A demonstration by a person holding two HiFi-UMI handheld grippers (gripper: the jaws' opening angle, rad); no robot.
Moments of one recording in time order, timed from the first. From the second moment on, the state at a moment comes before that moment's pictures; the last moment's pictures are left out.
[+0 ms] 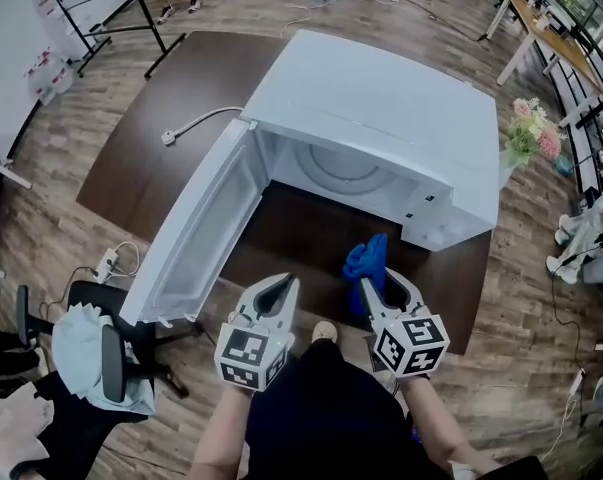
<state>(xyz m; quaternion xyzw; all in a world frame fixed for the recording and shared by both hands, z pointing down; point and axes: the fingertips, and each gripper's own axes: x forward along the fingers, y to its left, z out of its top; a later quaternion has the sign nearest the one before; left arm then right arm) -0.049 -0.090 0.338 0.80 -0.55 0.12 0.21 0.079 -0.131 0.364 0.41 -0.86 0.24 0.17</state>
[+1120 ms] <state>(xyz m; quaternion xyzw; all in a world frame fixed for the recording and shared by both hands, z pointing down) -0.077 -0.181 0.352 0.85 -0.49 0.05 0.18 -0.003 -0.274 0.329 0.50 -0.84 0.02 0.20</state>
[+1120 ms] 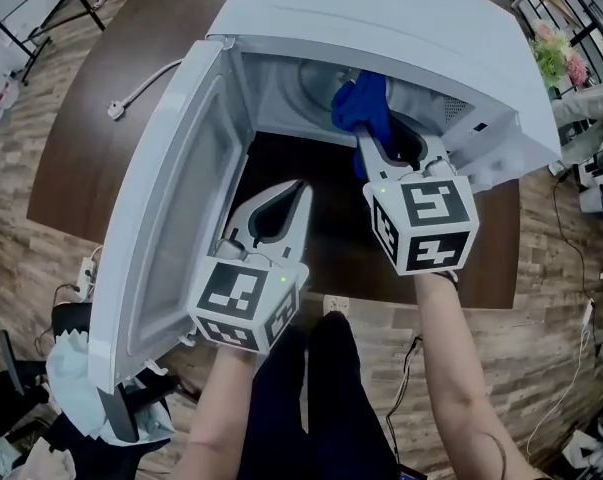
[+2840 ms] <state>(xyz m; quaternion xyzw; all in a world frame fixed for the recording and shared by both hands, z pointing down) -0.093 -0.207 0.377 0.84 -0.52 0.04 0.11 -0.055 -0.466 0.409 0.34 -0.68 -0.37 0.54</state>
